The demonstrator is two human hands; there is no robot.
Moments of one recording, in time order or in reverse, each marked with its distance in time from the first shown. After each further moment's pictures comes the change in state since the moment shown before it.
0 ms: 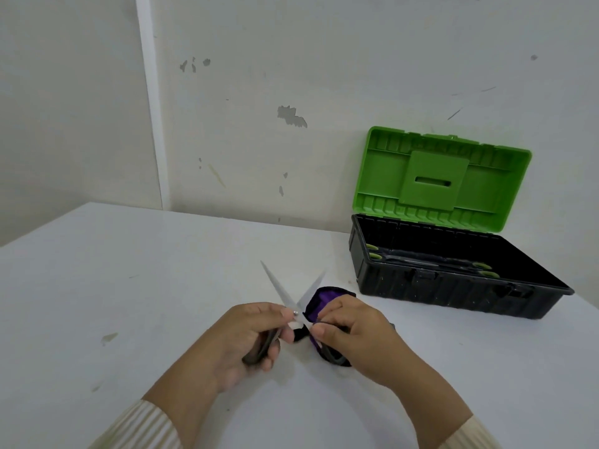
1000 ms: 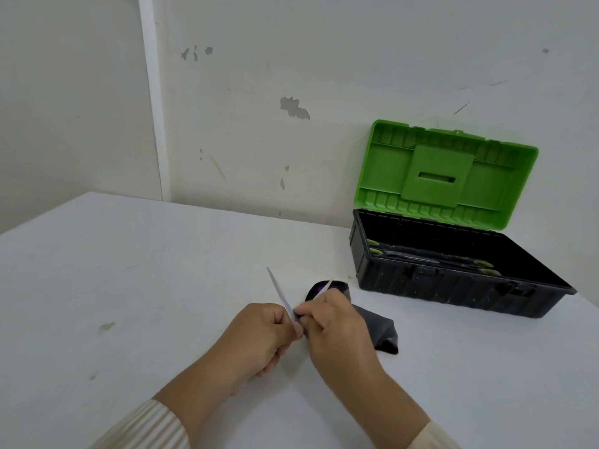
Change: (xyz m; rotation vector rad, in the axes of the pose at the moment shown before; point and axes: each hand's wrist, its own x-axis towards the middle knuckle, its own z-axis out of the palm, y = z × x) left_hand 0.000 -0.014 0.016 0.434 0.100 0.142; right_hand 0.005 -0.009 0.035 -0.099 0.335 -0.134
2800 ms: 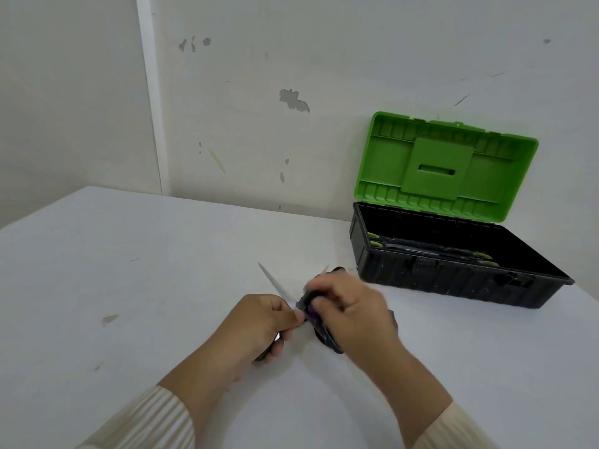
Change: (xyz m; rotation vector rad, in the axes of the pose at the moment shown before) left_hand 0.004 -0.001 -0.001 -0.131 -0.008 -0.099; right_hand 0.002 -0.003 -0.022 0.184 -0.071 0.076
